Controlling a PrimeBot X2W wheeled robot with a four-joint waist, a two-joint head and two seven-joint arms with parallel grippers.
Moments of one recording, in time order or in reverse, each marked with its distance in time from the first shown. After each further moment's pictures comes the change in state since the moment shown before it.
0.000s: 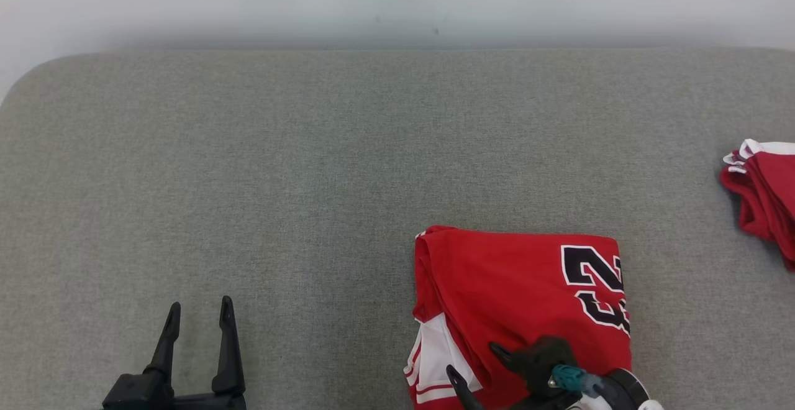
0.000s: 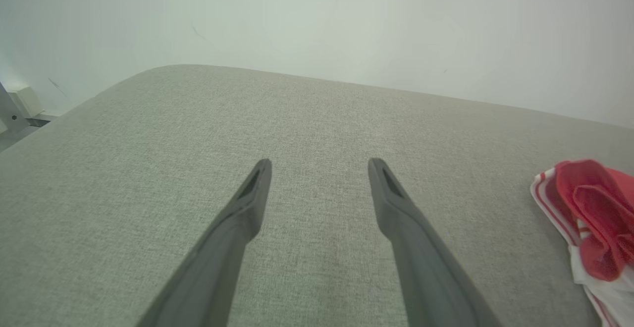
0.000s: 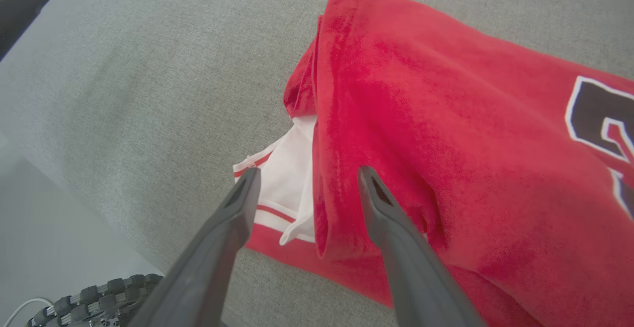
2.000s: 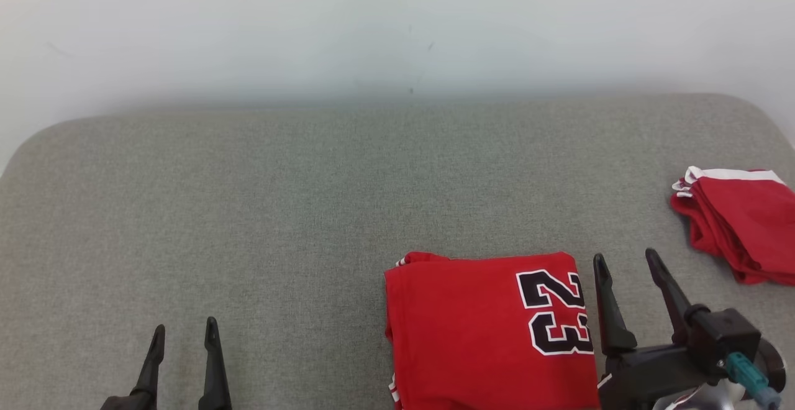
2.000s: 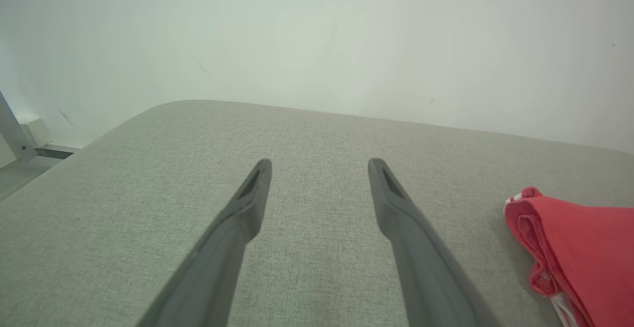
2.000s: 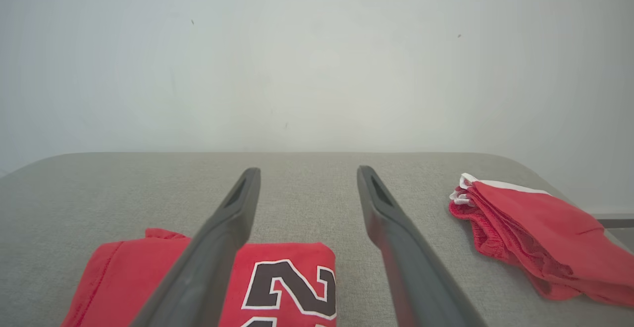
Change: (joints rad) left arm 0.054 -0.001 0.038 -0.013 0.020 0.002 0.000; right arm -0.071 0.018 -0.378 0.122 -0.006 0.000 -0.541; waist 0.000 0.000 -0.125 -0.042
